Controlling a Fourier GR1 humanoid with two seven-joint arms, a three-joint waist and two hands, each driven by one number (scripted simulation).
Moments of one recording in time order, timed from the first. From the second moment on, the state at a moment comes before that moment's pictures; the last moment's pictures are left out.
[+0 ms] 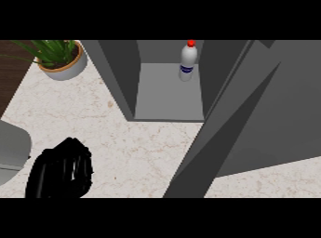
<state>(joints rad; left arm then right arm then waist) 0.11 0.39 -0.41 -1.74 0.58 0.25 -0.47 -0.05 -0.14 0.85 -2.39 0.13 -0.10 0.62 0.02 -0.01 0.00</state>
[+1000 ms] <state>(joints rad) 0.30 0.53 -0.22 -1.79 0.69 0.02 -0.52 -0.61 -0.04 0.69 -1.98 0.06 -0.40 0.65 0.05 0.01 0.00</state>
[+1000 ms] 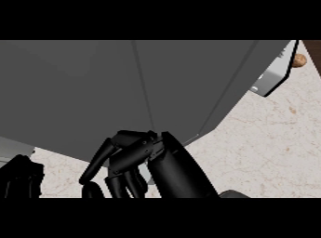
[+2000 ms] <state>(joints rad) 0.37 0.58 -0.10 -1.82 0.74 -0.10 -0.51 -0.86 -0.01 0.32 -1.28 -0.33 0.02 0.23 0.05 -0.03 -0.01</state>
